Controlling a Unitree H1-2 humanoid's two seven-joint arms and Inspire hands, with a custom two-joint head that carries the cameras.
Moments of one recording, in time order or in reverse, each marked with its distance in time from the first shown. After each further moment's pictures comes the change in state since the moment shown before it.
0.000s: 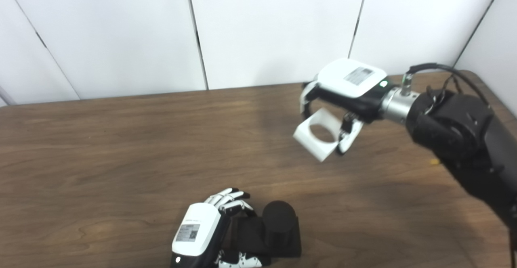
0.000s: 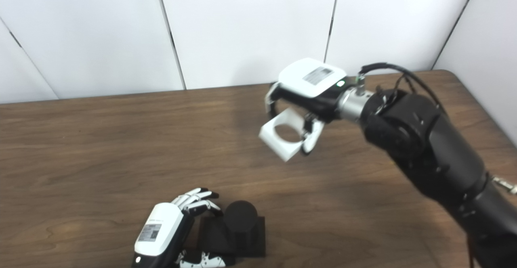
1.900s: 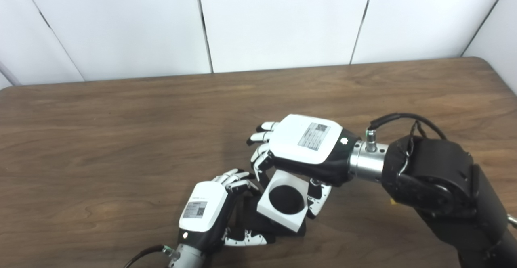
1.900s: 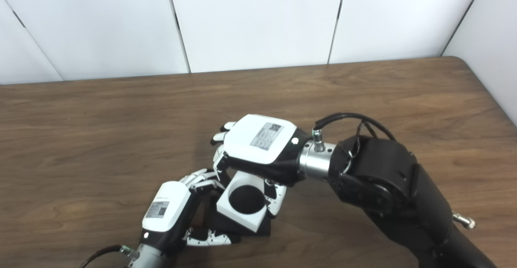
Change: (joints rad) left arm -0.023 -0.008 -0.013 -0.015 0.010 0.040 -0.032; right arm 0.116 0.215 0.079 -0.243 -0.061 -0.072 0.251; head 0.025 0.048
